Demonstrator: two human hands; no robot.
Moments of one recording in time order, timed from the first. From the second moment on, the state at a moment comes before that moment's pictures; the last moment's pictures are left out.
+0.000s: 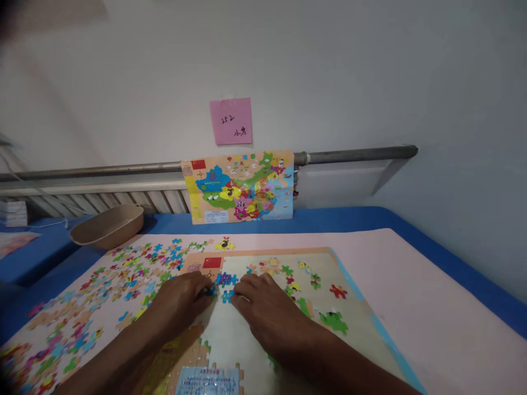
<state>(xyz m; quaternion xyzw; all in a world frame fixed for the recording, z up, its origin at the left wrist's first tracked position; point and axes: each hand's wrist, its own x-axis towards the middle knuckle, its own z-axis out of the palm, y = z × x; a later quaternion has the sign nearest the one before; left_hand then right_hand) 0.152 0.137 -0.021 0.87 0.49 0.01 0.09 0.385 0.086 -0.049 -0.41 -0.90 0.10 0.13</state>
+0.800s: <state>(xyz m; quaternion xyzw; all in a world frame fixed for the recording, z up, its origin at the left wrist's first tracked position) 0.161 0.142 -0.029 0.87 0.48 0.02 0.10 0.382 0.089 -0.065 -0.40 -0.90 0.07 0.14</state>
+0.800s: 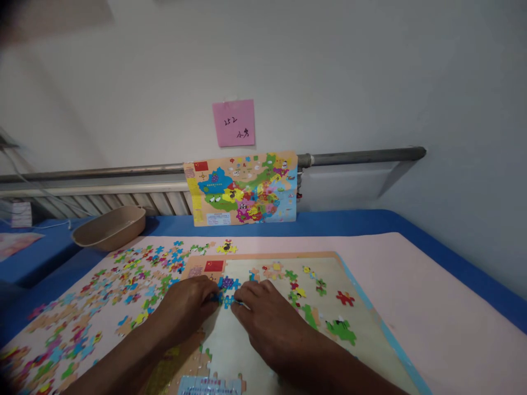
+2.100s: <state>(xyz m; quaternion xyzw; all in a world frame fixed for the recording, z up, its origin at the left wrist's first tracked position) 0.158 0.143 -0.029 0.87 0.48 0.02 0.10 0.384 0.090 -0.072 -0.39 -0.91 0.04 0.15</state>
